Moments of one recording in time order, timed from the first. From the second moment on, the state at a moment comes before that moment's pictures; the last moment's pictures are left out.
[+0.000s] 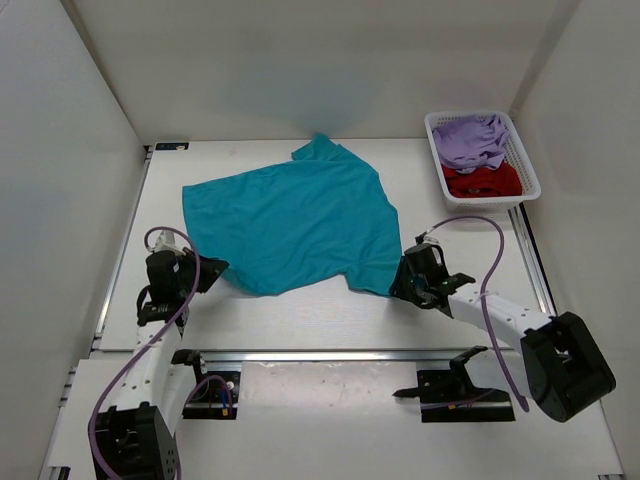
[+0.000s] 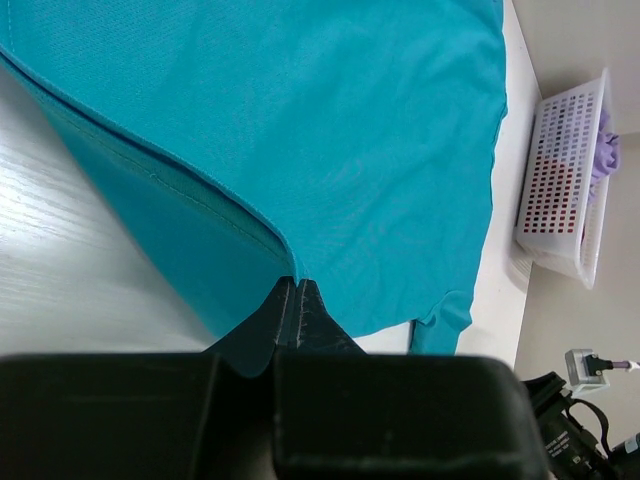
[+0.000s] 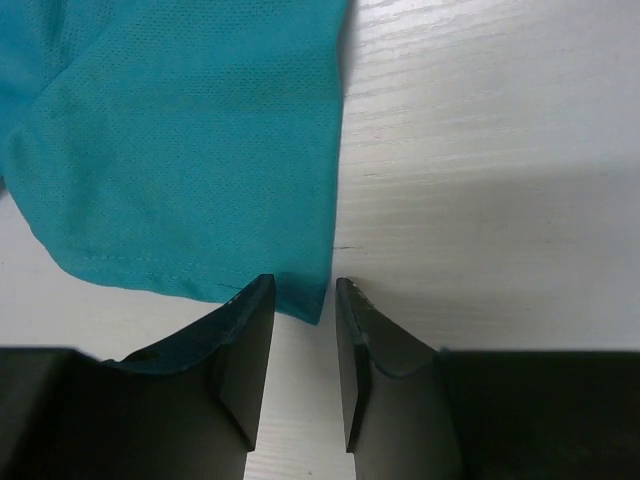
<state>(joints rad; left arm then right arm) 0.12 0.77 0.32 -0.07 0.33 -0.82 0.47 1.18 0.45 -0.20 0.09 0.68</state>
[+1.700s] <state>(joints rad) 0.23 0.95 1.39 -0.31 0.45 -0.74 0.56 1.26 2.21 -0.94 0.32 0.39</state>
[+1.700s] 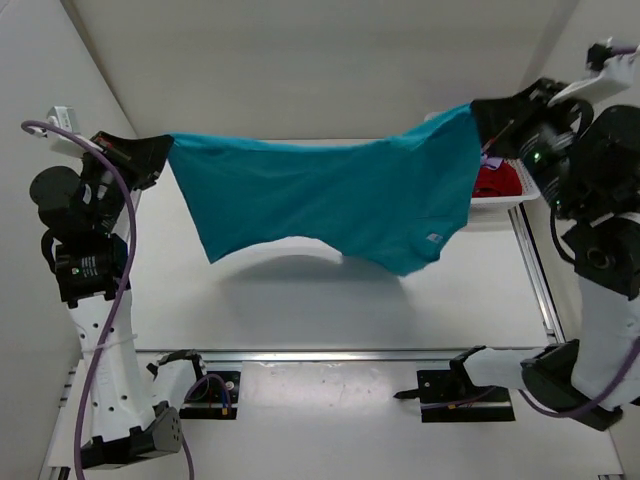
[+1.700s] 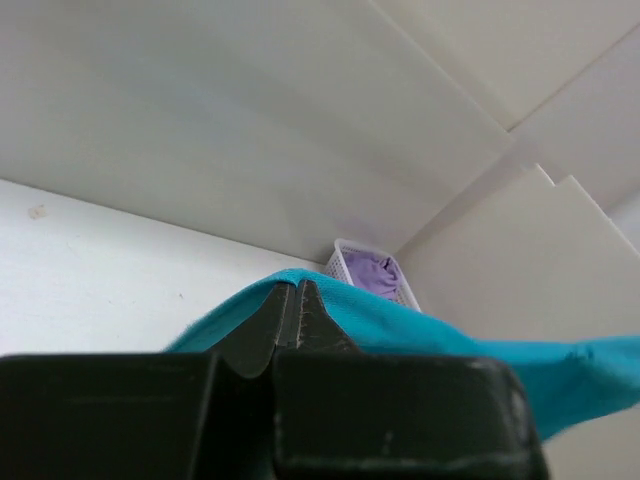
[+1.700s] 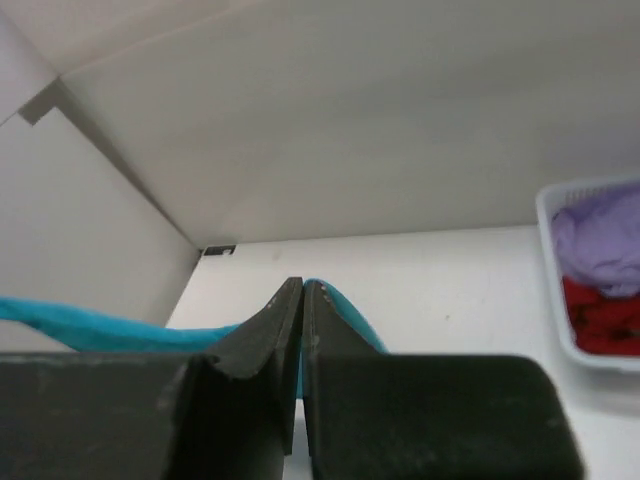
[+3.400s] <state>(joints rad) 0.08 0.84 0.47 -0.16 0.02 -0.70 0.09 1.07 0.54 -0.32 -0.15 0.51</state>
